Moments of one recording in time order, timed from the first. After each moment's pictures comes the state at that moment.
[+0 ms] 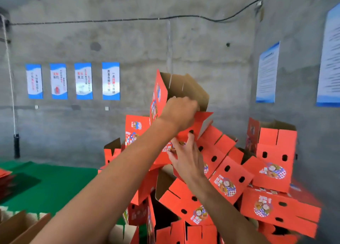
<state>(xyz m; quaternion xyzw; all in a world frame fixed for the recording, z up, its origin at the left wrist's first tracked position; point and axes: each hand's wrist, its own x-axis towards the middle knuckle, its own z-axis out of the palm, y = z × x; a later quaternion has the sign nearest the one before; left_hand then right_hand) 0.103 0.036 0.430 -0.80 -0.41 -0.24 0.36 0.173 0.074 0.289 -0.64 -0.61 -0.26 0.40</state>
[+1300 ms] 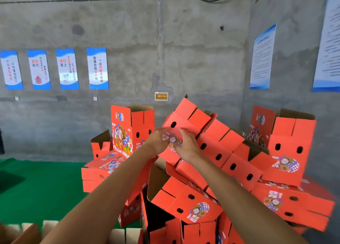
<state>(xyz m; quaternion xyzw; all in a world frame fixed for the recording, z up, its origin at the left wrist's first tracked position) 0.094 0.254 0.280 -0.83 -0.41 -0.35 -0.15 0.246 0.211 0.254 -0.65 -0.63 0.06 0.42</state>
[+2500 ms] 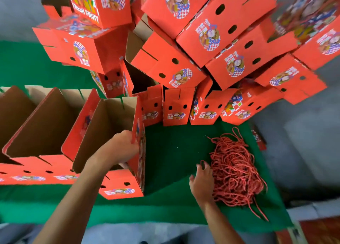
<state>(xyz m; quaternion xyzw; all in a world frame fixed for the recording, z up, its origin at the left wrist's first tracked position) 0.019 -0.005 0.006 -0.66 -0.60 -0.04 -0.46 0.272 -0.126 -0.225 -0.86 -0.46 0.14 0.14</state>
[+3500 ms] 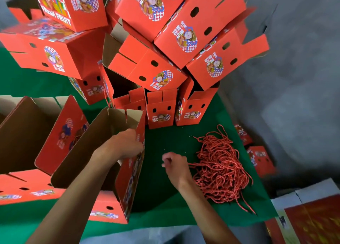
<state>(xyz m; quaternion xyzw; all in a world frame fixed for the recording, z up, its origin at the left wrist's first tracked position) 0.076 0.023 0.003 -0.73 -0.56 0.10 -0.39 0.243 -0.092 -0.130 -0.75 -0.50 0.30 0.32</state>
